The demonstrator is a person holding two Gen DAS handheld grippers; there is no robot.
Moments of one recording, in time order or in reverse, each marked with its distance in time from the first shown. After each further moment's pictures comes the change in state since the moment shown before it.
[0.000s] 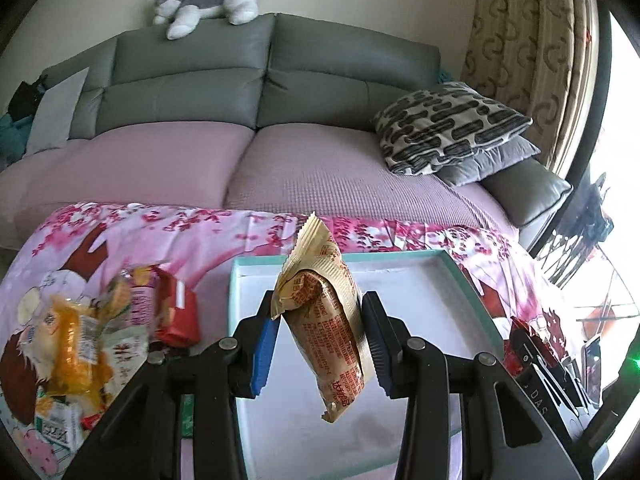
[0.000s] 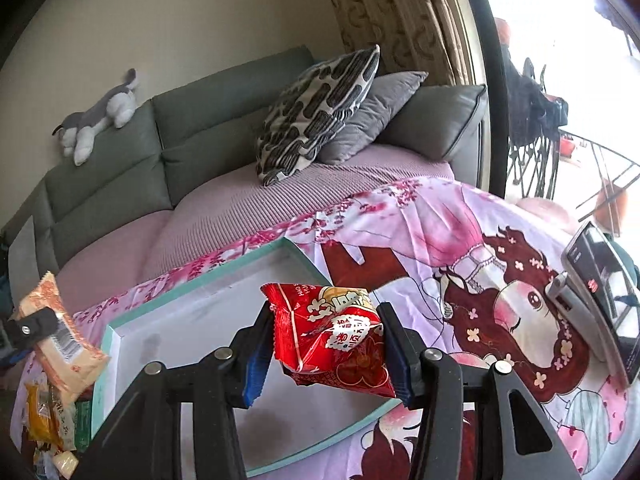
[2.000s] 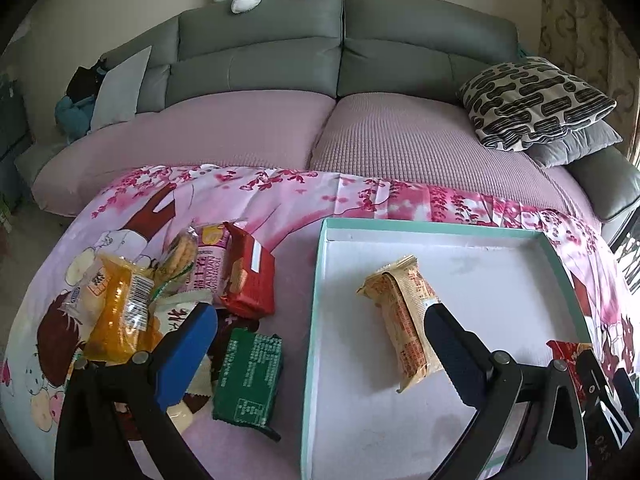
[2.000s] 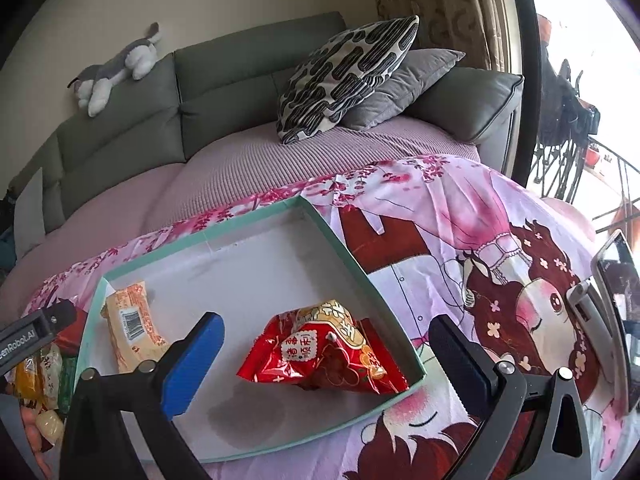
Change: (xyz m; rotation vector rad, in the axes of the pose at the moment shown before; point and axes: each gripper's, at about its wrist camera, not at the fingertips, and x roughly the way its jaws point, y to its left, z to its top) left arm 0.027 0.027 -0.017 -0.066 0.098 0.310; right arm 0.021 0.008 -0.009 -0.116 0.128 0.031
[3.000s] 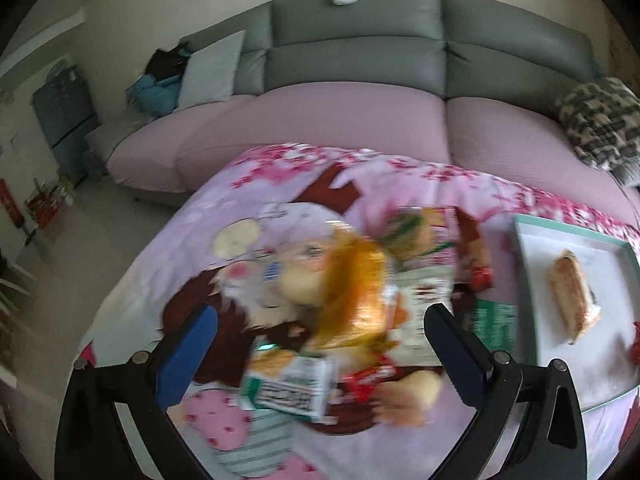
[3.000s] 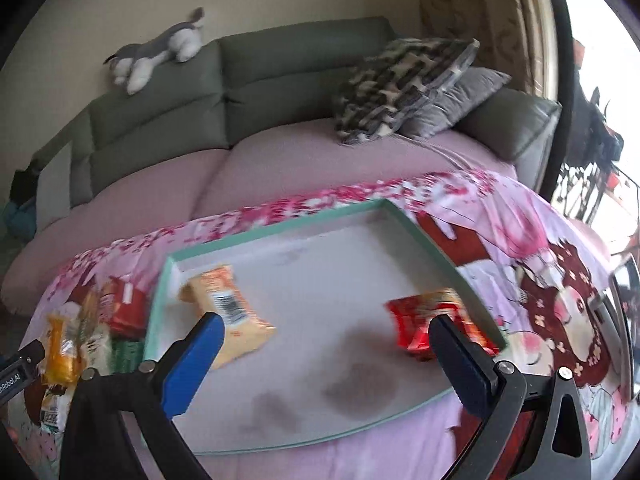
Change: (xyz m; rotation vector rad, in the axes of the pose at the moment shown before) left arm -0.034 0.169 -0.022 -0.103 0.029 0.262; right arm -0.036 0.097 -0.008 -0.106 -0.007 0.085
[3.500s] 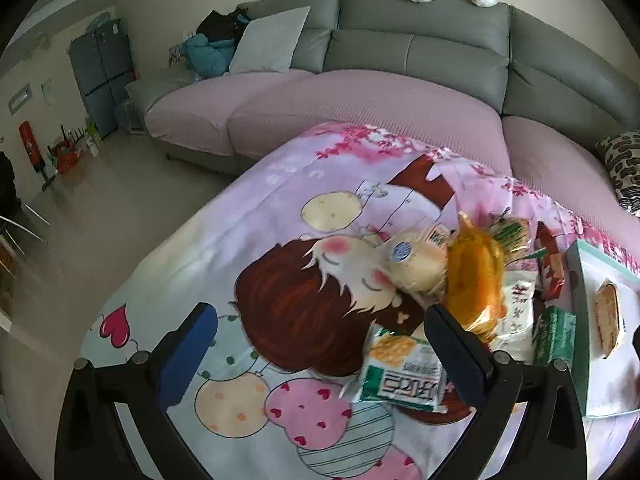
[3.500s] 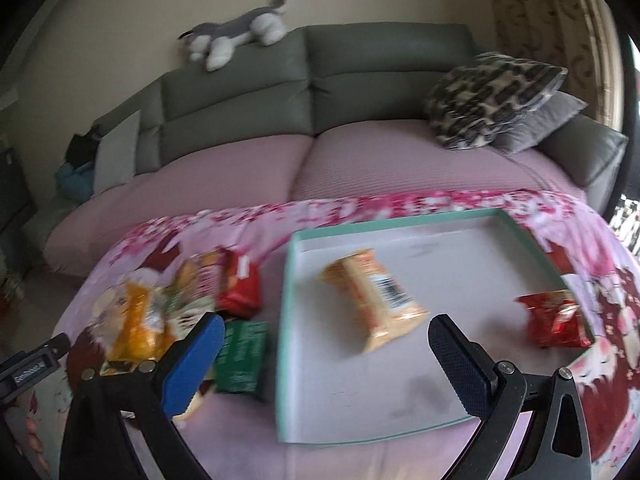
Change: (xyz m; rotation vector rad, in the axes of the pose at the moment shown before) left arm 0.014 0.088 -0.017 -0.160 0.057 0.048; right arm -0.012 0.103 -0.019 -0.132 0.034 0.216
